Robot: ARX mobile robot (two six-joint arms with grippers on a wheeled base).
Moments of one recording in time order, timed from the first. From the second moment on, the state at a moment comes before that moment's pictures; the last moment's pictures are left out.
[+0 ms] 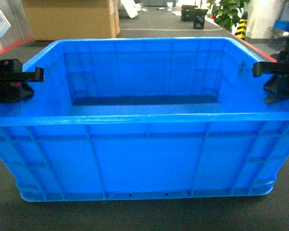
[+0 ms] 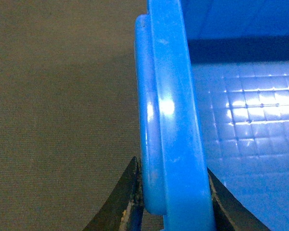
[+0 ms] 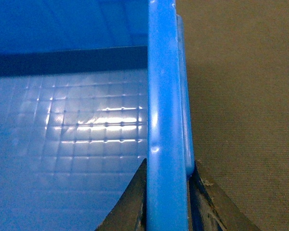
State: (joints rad) left arm -0.08 1.65 0.96 0.05 -0.01 -0.02; right arm 0.14 1.65 0.97 0.06 0.01 0.13
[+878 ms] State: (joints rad) left arm -0.15 1.42 0.83 0.34 -0.12 -0.03; right arm 0.16 1.40 0.80 0.35 0.10 0.11
